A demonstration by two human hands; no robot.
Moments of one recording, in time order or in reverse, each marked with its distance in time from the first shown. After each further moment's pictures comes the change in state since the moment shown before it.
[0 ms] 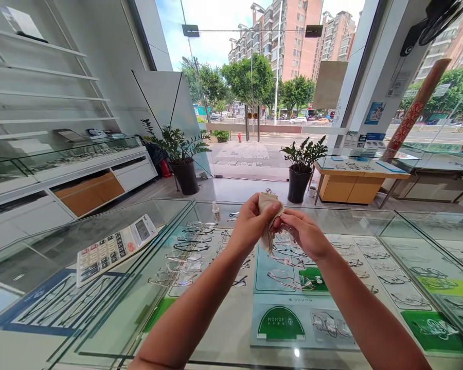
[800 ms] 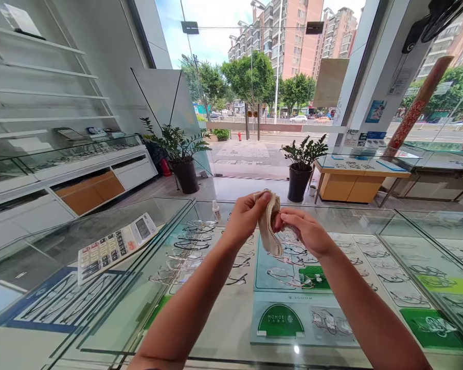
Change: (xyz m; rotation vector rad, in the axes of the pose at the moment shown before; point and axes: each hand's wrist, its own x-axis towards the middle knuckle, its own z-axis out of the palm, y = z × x) left_hand 0.012 0.000 -0.023 0.179 -0.100 0.079; right_hand -0.002 -0.012 -0.004 -0.123 -0.117 -0.016
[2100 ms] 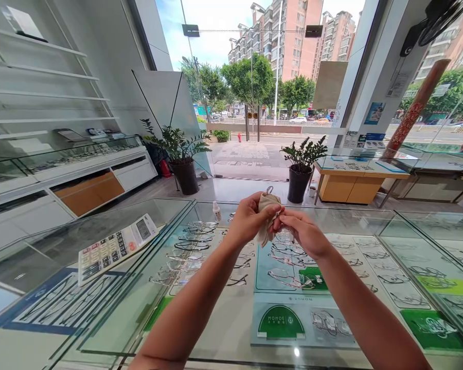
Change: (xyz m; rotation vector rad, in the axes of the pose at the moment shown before) left_hand 0.000 0.001 0.008 -0.115 -0.063 0.008; right_hand 0.002 0.008 0.003 0.043 0.044 0.009
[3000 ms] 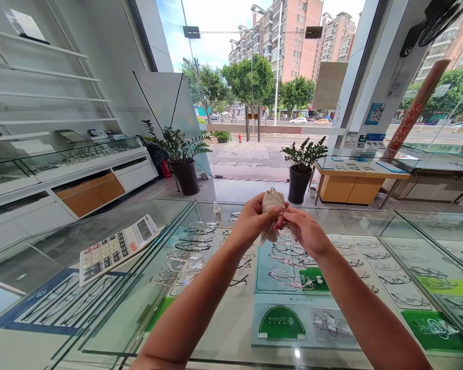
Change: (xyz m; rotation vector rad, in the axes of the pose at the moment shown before) left_hand 0.001 -0.003 0.006 -0.125 0.010 -0.089; right_hand 0.002 0.001 0.002 0.066 0.110 -0.014
